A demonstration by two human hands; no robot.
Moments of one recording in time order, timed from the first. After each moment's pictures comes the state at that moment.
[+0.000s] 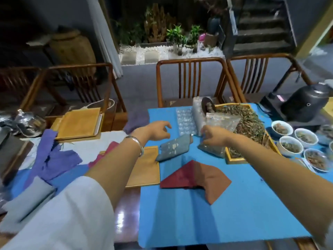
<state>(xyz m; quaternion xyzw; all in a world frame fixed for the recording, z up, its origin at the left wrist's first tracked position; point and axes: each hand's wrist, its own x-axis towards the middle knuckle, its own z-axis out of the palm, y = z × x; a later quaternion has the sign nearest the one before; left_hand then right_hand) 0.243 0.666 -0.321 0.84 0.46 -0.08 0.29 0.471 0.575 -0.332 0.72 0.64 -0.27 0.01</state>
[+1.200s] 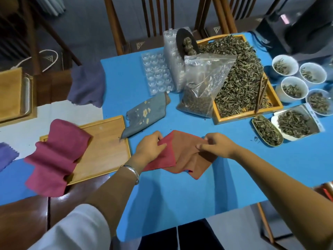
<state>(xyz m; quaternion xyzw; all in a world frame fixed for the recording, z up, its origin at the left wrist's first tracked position) 0.292 0.606 -0.551 0.78 0.49 -0.04 0.39 0.532 0.492 -0.534 0.76 0.46 -0.44 -0.11</state>
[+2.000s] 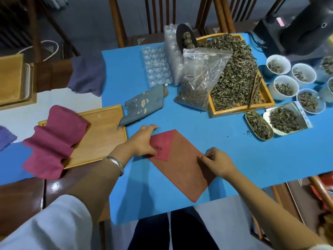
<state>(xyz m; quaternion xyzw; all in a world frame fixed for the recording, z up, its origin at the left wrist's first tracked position) 0.264 0.599 -0.538 0.80 0.42 -0.13 0.41 0.498 0.409 -0.543 0.84 0.40 -0.37 -0.07</state>
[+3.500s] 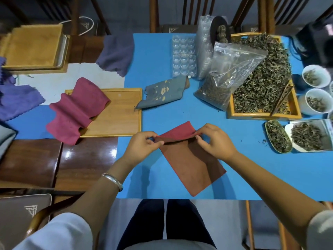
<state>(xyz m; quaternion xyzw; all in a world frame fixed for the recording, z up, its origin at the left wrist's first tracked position) 0.221 0.520 -0.534 0.62 0.56 0.17 0.52 0.490 0.470 -0.511 0.64 0.71 -0.26 -0.16</state>
